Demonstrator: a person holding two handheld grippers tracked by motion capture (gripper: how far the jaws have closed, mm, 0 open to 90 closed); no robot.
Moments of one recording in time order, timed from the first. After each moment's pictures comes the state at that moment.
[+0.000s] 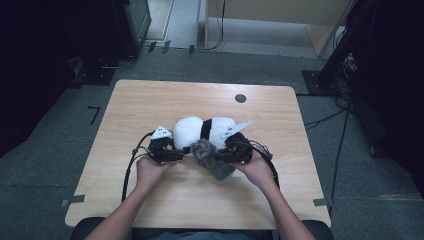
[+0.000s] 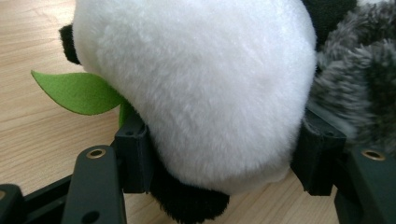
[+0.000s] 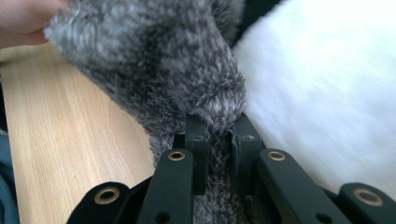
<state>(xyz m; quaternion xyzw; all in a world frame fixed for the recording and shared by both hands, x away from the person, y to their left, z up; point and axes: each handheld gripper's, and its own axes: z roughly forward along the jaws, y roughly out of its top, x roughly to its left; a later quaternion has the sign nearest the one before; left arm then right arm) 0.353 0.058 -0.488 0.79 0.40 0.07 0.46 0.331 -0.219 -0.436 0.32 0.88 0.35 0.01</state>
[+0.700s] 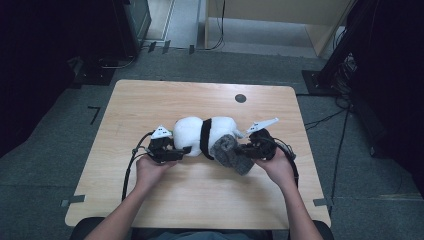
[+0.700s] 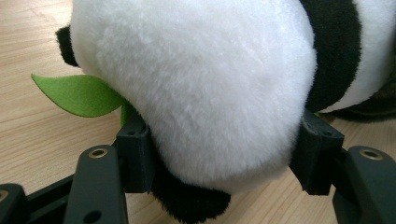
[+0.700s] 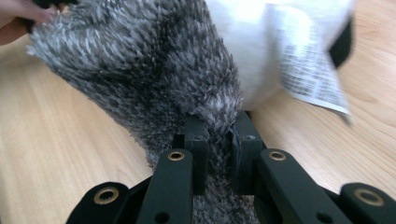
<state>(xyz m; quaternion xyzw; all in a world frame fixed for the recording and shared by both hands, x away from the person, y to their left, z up) 0.354 0.059 -0.487 0.79 0.39 0.07 0.46 0.333 -0.283 -0.428 0.37 0.85 0.36 0.04</state>
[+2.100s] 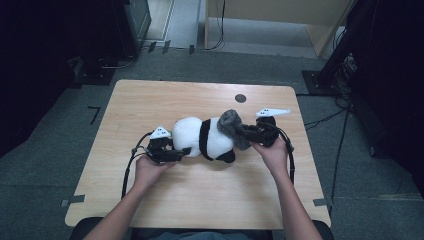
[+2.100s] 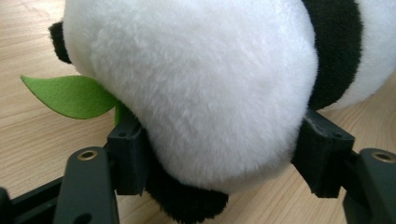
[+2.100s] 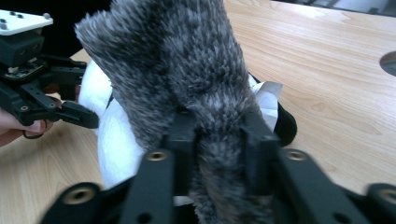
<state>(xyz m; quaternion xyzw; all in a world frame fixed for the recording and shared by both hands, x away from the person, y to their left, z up) 0.356 0.063 -0.490 0.80 0.39 0.06 0.46 0.367 -0.296 -0.428 0.42 0.77 0.48 0.07</state>
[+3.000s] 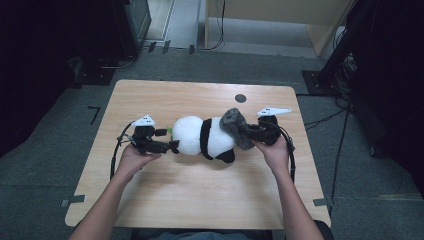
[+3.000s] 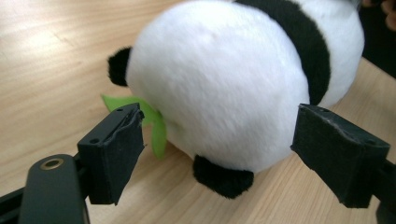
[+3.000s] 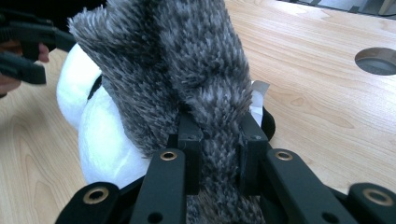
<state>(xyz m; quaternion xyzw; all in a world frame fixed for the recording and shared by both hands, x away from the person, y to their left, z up) 0.381 0.108 -0.456 0.80 0.36 0.02 0.48 0.371 -0.302 -0.428 0.43 0.77 0.46 0.09</state>
